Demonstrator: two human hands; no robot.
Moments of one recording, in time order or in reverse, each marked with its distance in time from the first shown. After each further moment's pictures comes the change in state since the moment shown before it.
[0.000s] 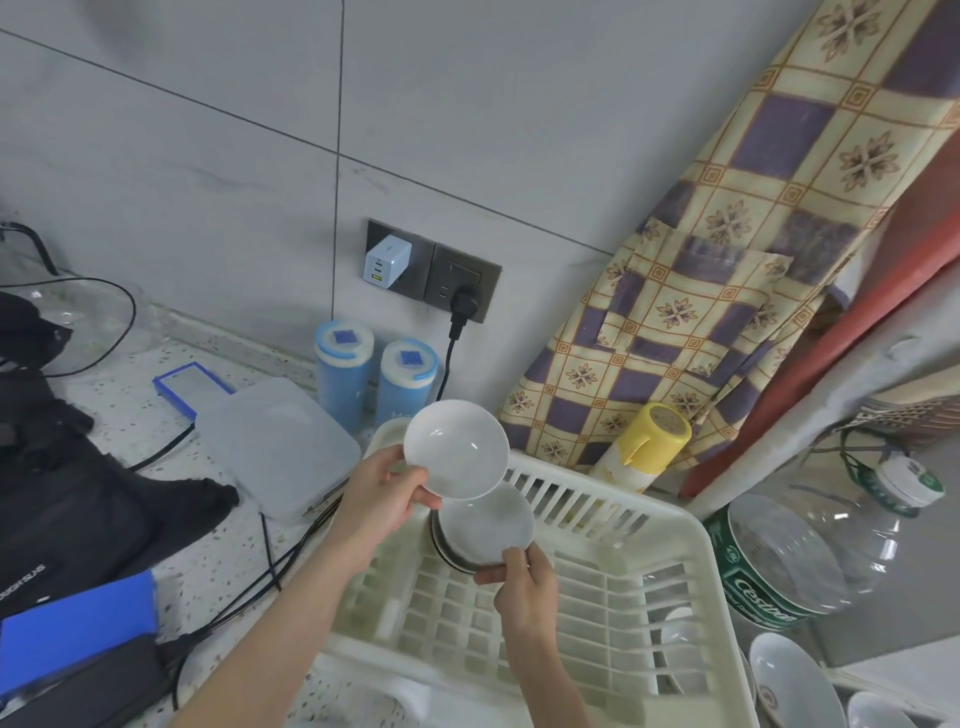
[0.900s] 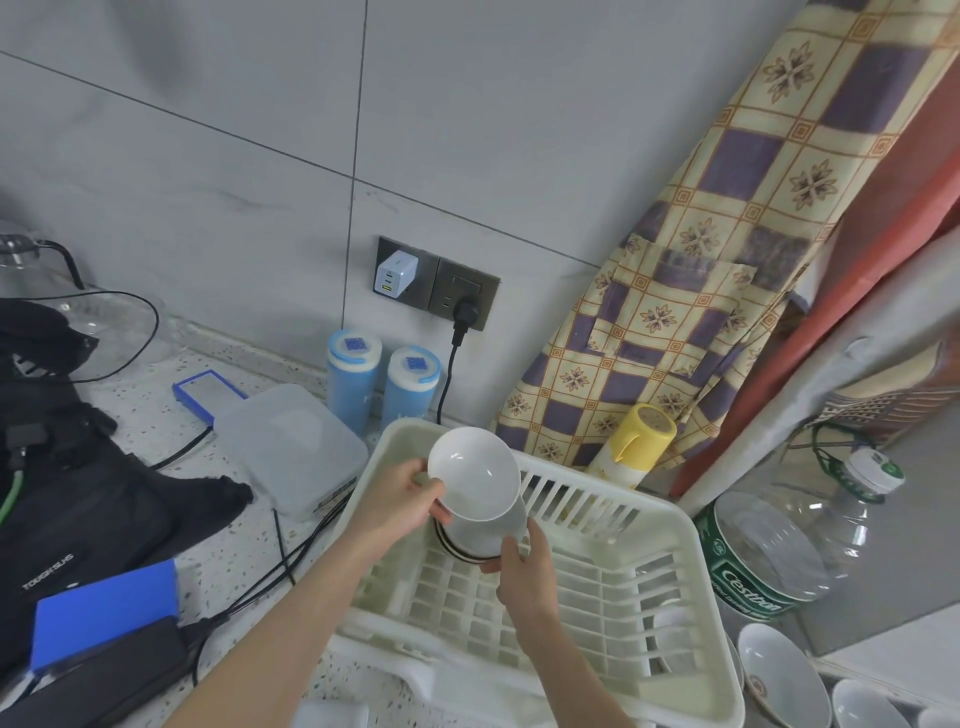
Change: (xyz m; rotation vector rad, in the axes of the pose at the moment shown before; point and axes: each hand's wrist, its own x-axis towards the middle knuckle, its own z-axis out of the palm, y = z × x) left_hand 0.008 -0.027 0.002 0.218 -0.143 -0.060; right_hand -0.004 -0.005 -0.007 -0.172 -0.060 -0.006
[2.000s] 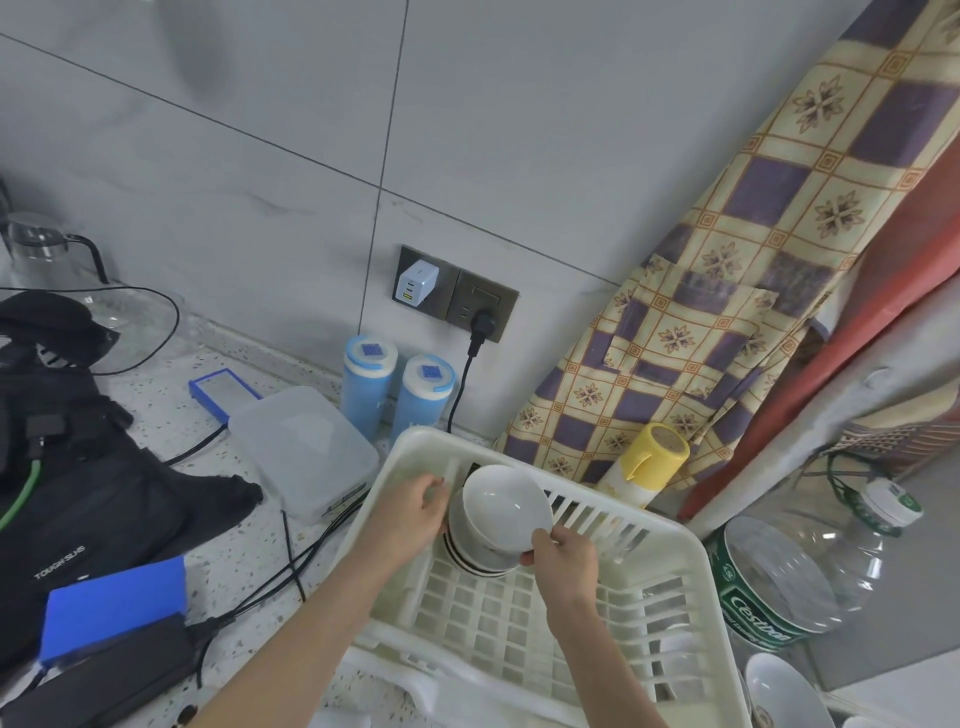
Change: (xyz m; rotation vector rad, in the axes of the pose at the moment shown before) left_hand -0.004 -0.007 0.001 0.349 0.140 0.156; right_hand 0.006 -0.037 -0.023 -0.027 0.166 -0.062
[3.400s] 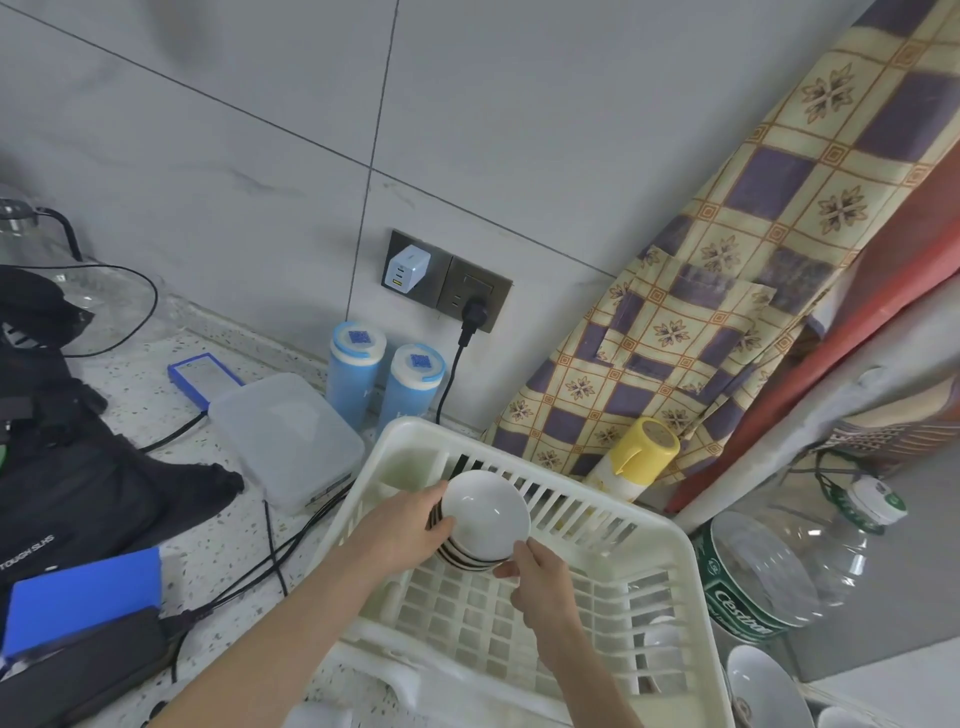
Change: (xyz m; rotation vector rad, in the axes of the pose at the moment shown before) left_hand 0.003 -0.013 0.012 0.380 -0.185 0.173; right_hand -0.014 0.013 -0.005 0.032 -0.205 0.150
